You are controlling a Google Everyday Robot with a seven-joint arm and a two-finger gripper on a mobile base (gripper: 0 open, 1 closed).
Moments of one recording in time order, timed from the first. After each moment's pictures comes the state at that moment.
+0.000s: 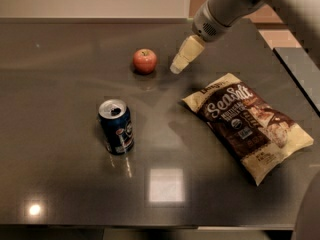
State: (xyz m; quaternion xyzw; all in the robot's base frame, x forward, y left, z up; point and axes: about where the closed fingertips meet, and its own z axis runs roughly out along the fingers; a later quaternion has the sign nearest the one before) arm 0.681 -0.080 0.920 -0.54 0.78 0.08 0.30
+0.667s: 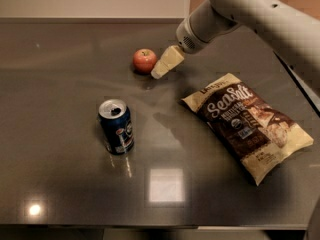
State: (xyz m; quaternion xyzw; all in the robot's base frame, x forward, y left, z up) arm 0.693 -0.033 0.896 -0.50 0.78 0.10 0.35
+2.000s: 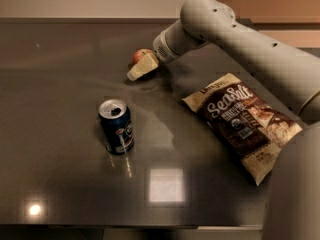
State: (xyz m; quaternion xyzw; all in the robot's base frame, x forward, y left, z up) arm 0.733 0.032 0.850 -0.45 0.80 0.16 0.37
